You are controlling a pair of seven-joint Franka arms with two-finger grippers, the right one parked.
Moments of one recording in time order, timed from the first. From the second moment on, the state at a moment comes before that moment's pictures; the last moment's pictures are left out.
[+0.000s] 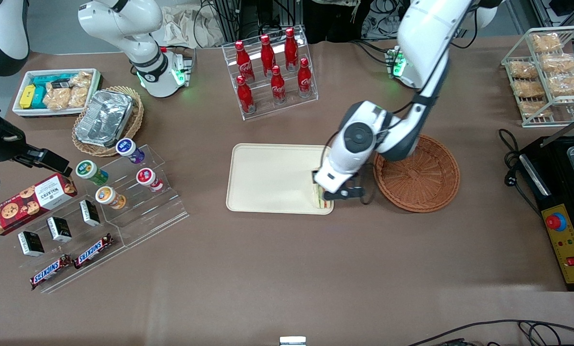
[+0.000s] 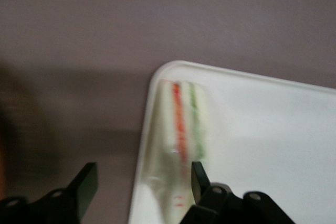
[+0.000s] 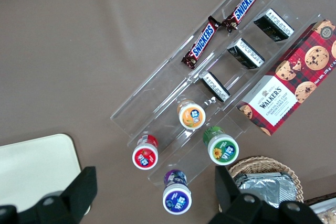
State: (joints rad) arm -0.48 0.41 -0.11 -1.86 -0.07 2.24 -0.69
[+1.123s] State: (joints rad) arm -0.12 -0.06 0.00 -1.83 -0.03 1.68 -0.18
